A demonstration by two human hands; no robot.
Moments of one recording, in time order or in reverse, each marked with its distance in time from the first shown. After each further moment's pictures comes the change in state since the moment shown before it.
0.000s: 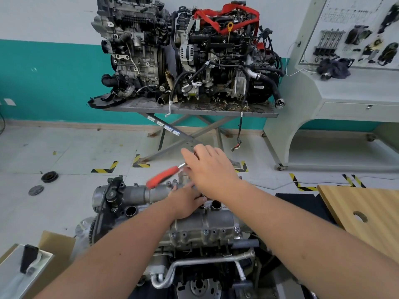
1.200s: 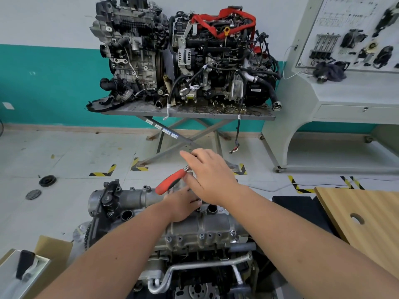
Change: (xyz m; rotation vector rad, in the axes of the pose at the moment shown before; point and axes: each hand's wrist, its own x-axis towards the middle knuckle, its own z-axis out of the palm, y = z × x) left_hand 0.002 -0.004 0.002 -0.017 -0.006 0.033; right_hand -0.010 0.007 -0.006 0.226 -0.060 0.077
